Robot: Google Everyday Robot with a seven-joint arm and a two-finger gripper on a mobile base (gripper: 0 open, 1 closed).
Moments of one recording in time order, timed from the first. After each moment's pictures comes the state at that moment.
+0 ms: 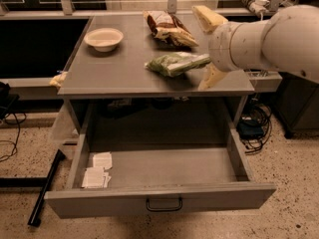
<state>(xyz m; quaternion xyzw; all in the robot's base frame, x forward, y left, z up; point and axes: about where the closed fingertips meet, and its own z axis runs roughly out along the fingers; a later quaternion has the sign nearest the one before) 0.624 -0.116 0.970 -0.70 0.47 -0.26 0.47</state>
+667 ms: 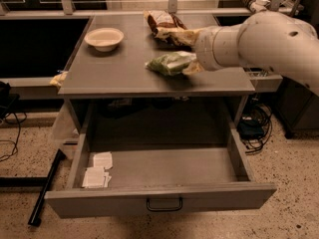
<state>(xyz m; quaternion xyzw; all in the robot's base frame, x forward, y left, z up) 0.664 -0.098 0.942 -0.73 0.45 -0.25 0.46</state>
